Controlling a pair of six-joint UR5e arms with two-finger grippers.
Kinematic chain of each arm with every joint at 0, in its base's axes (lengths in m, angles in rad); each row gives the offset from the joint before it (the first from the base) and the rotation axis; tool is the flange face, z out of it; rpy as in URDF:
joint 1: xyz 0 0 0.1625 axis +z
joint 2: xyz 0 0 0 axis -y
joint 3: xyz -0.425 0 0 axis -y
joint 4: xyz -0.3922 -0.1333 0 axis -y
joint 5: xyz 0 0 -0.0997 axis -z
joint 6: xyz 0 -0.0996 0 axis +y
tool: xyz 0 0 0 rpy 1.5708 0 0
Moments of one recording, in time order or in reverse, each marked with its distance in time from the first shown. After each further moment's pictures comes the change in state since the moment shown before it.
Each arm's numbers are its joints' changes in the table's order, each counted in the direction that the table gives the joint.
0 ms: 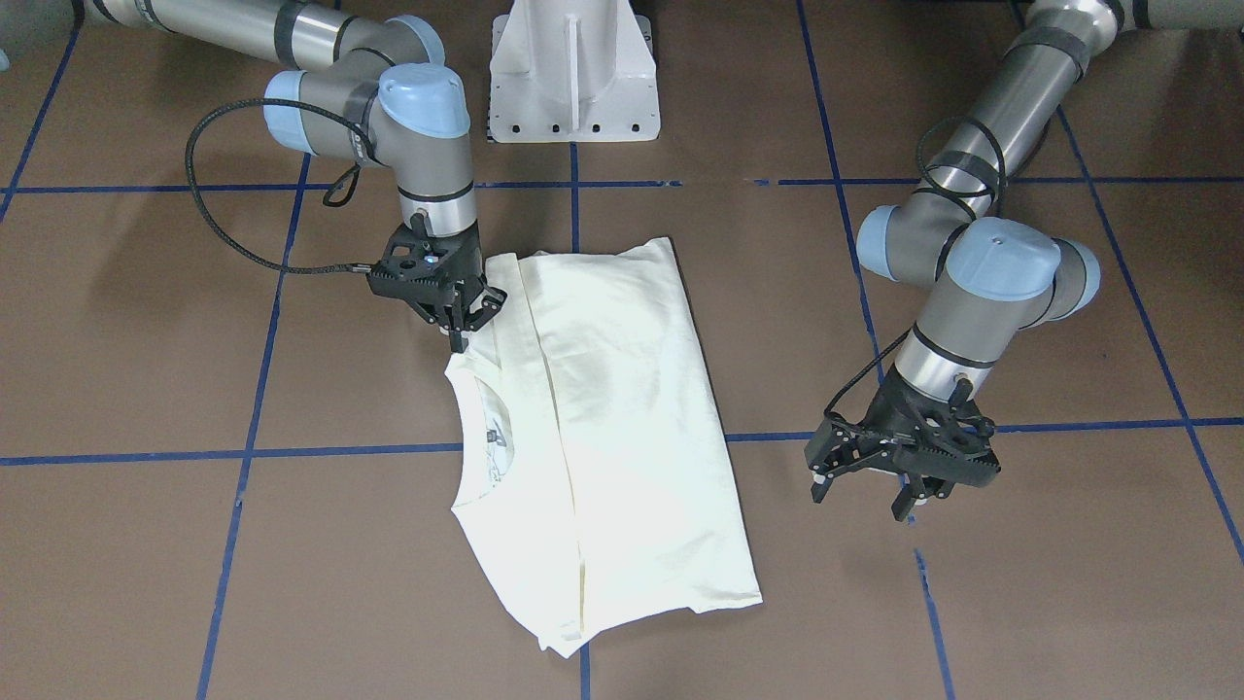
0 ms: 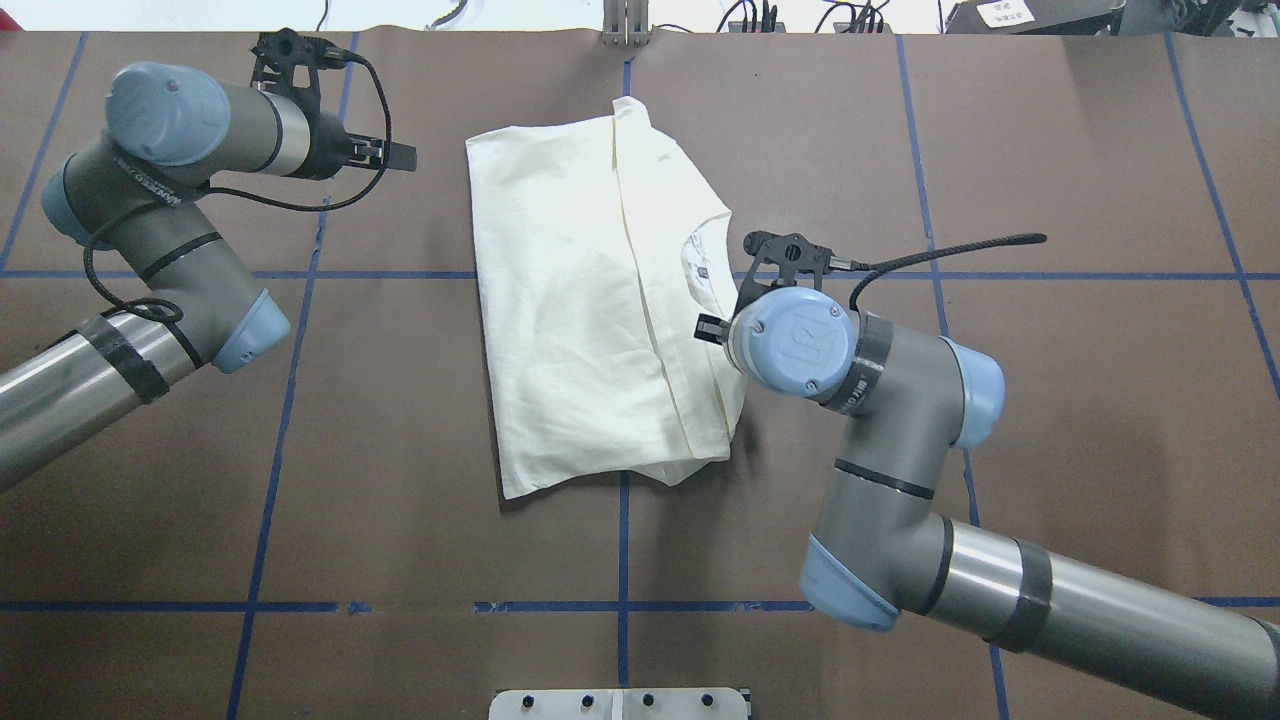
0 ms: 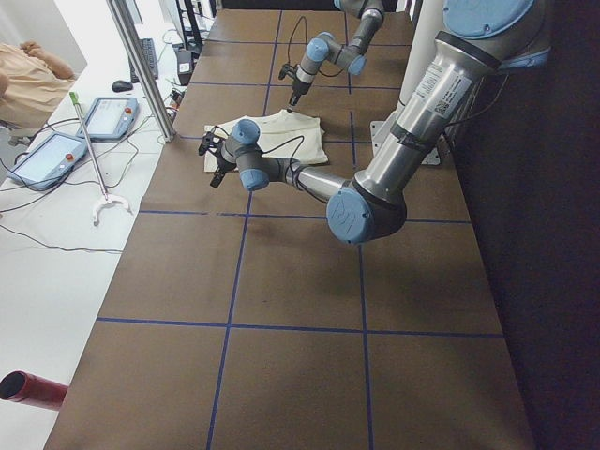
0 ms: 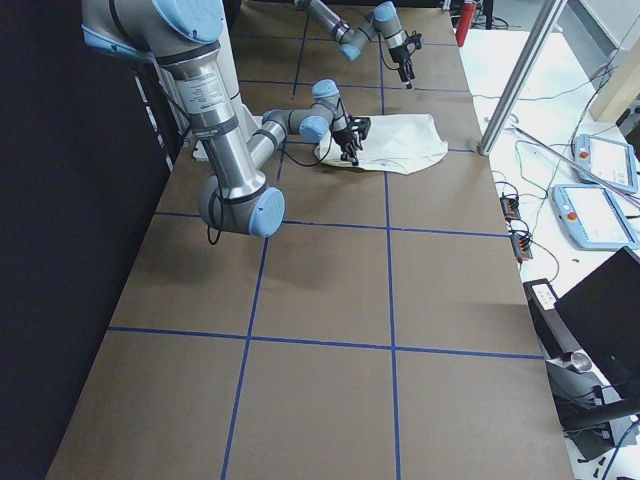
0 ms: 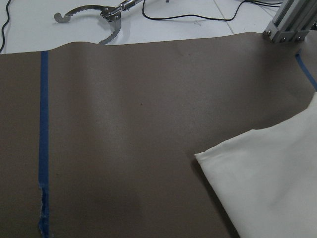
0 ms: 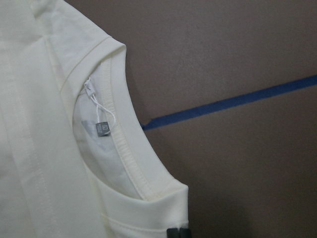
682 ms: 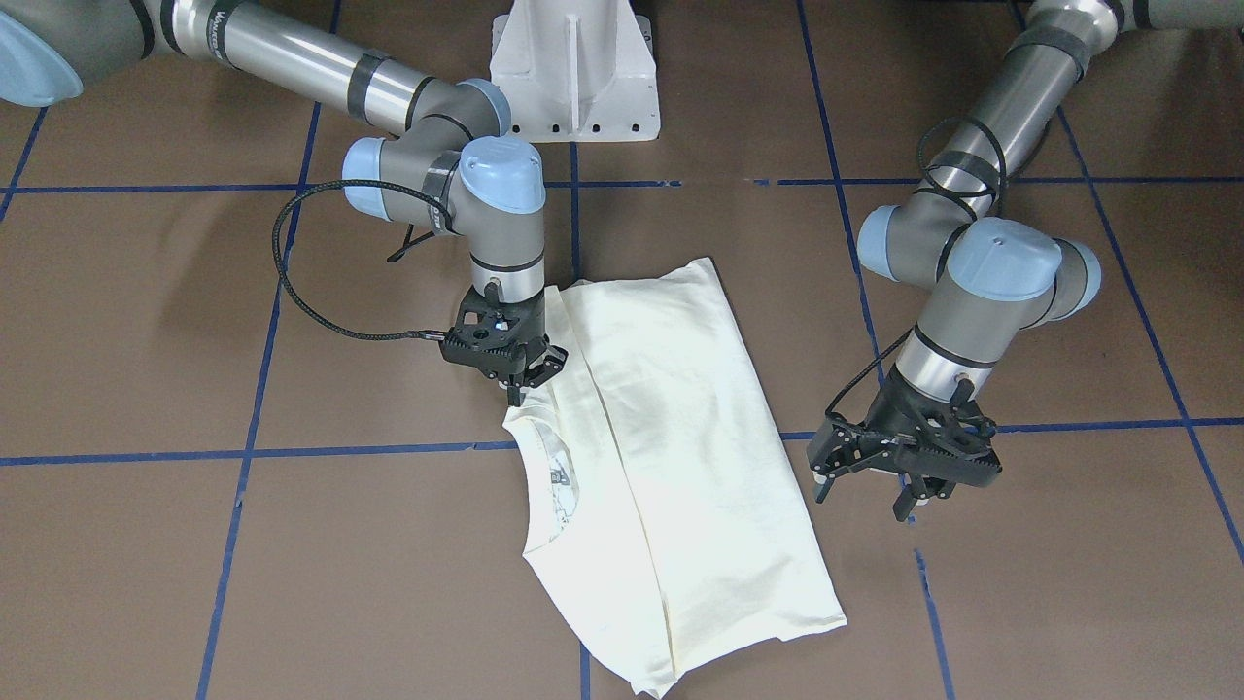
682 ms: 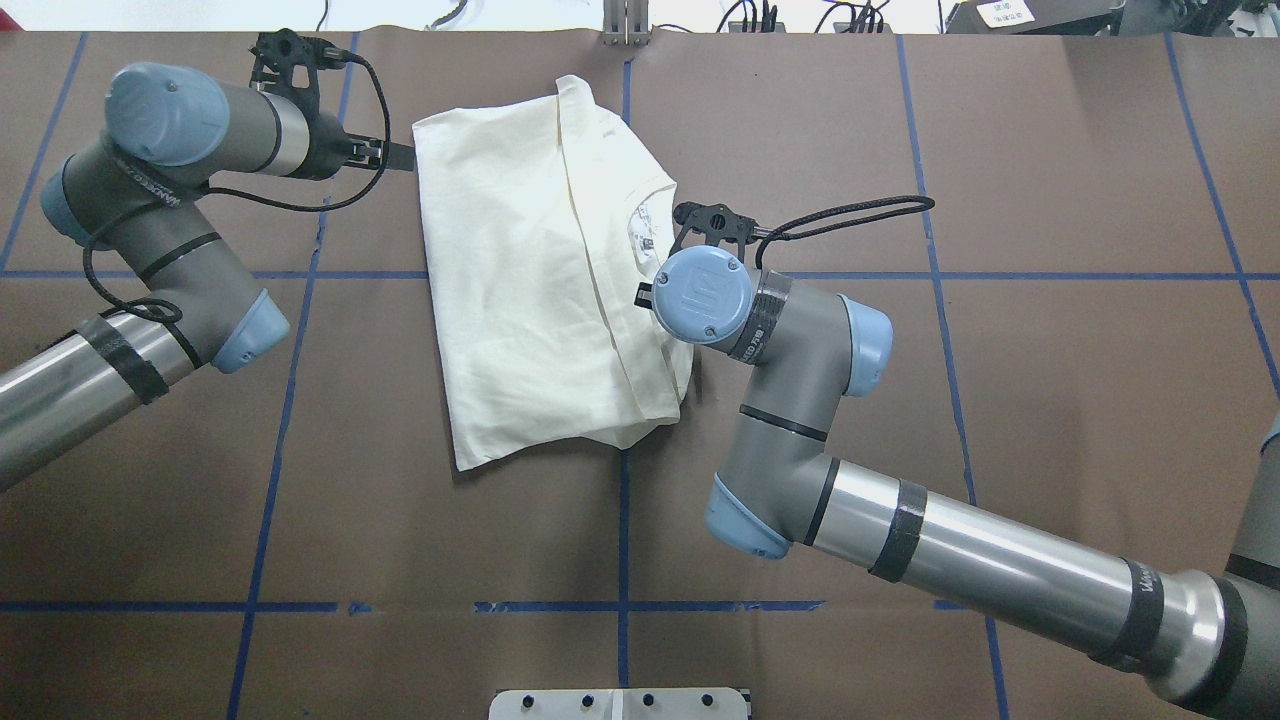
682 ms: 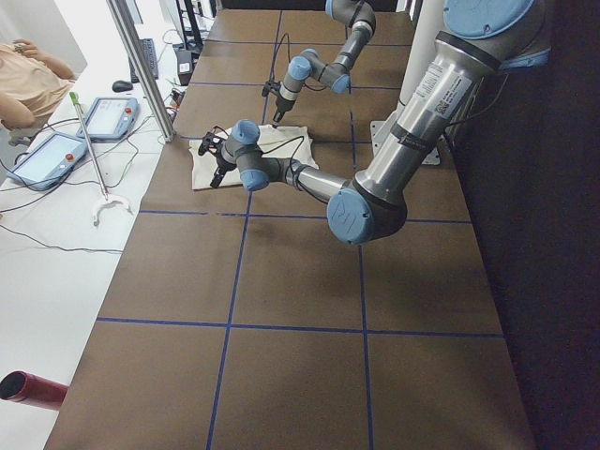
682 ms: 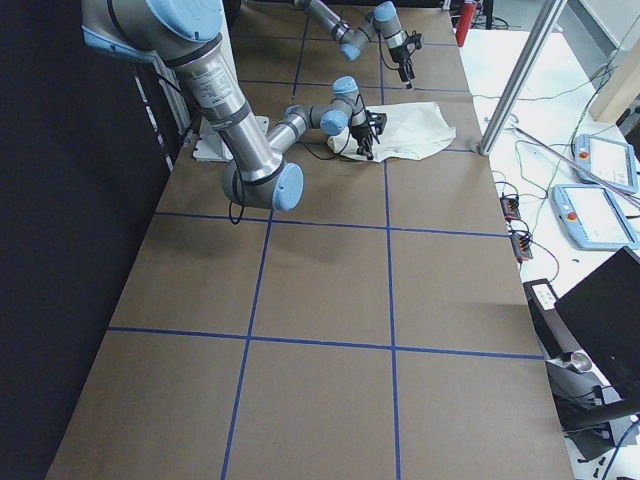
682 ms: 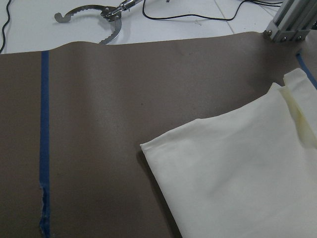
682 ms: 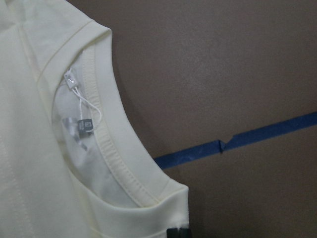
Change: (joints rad) left arm -0.001 0.001 0.000 0.000 0.001 -0.001; right arm 0.062 0.256 -0.342 0.068 0.051 0.010
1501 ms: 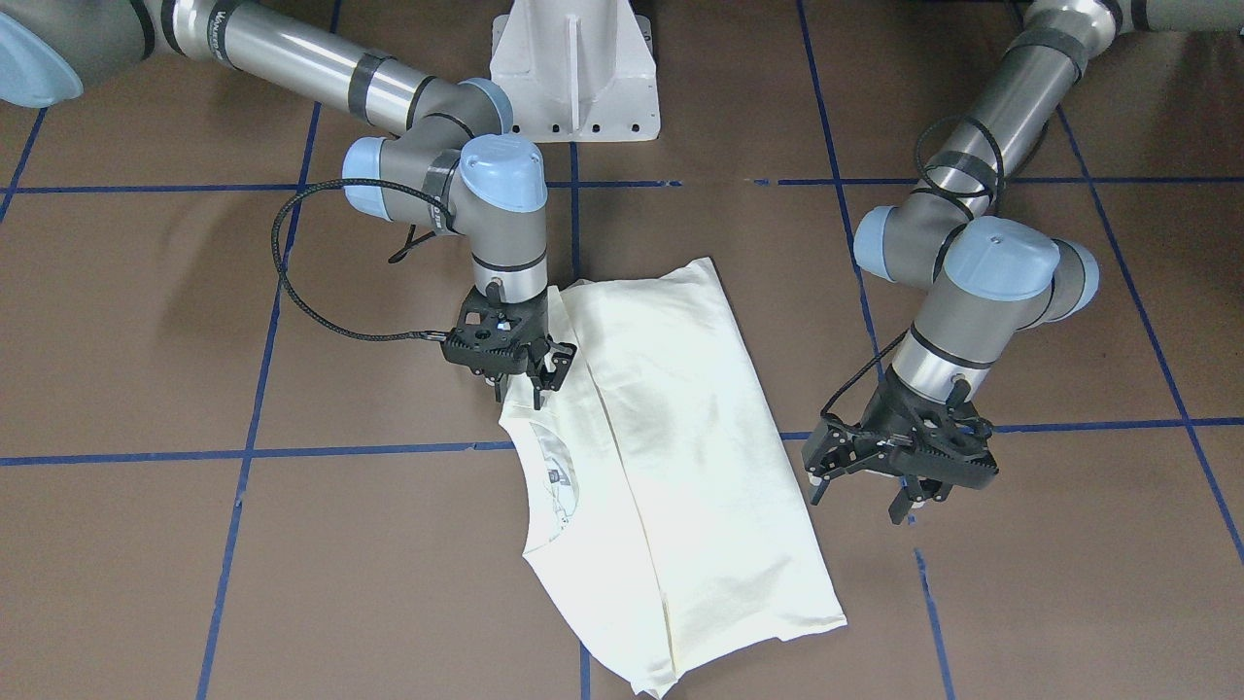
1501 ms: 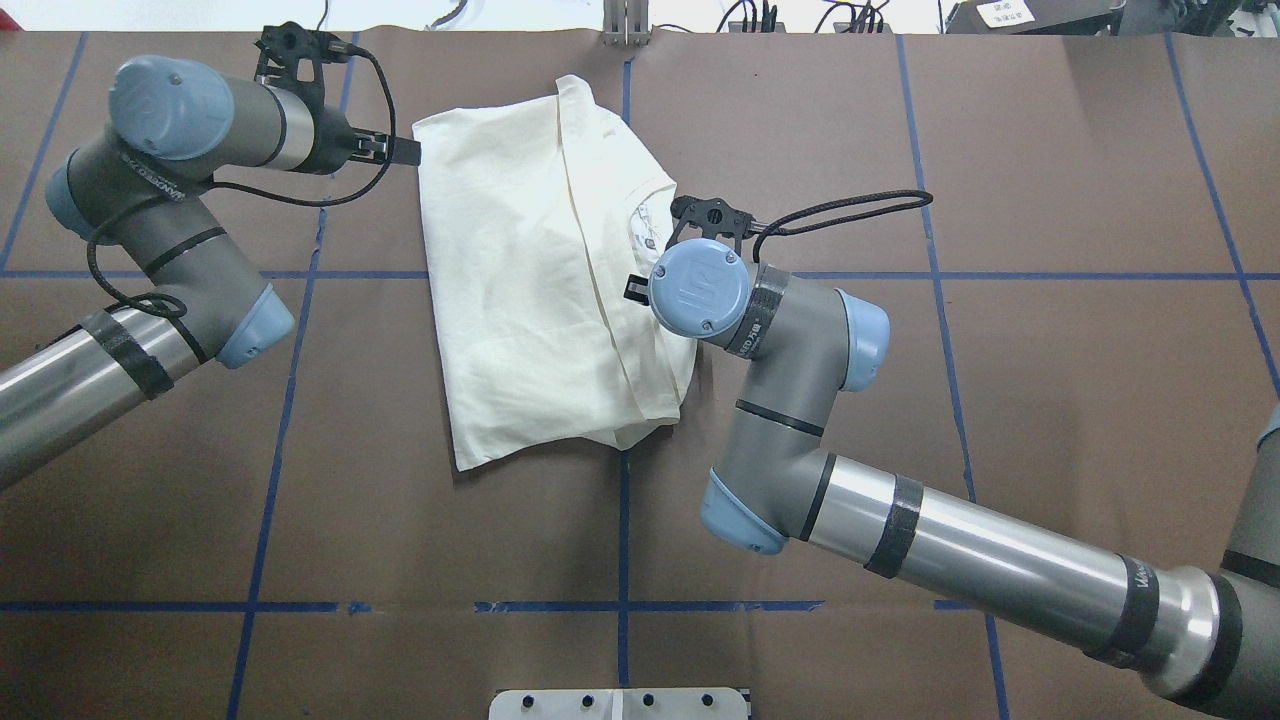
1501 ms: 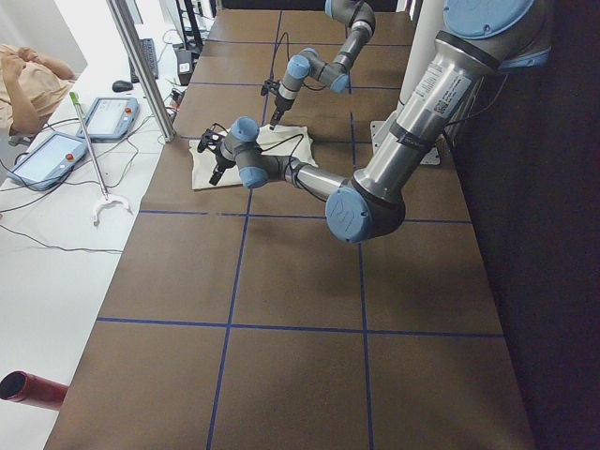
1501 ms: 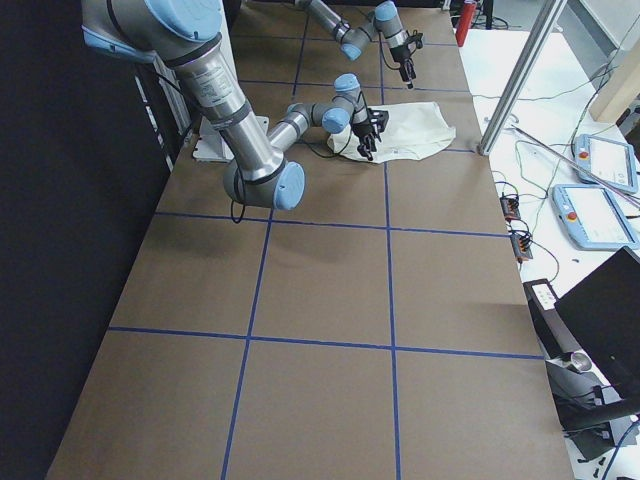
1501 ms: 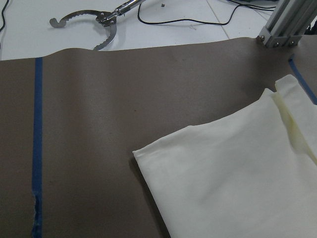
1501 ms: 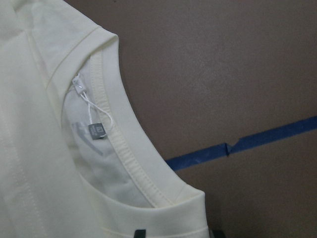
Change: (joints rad) left arm -0.002 -0.010 0.001 0.002 -0.001 -0.003; right arm -0.001 0.013 -0.017 0.015 0.005 -0.006
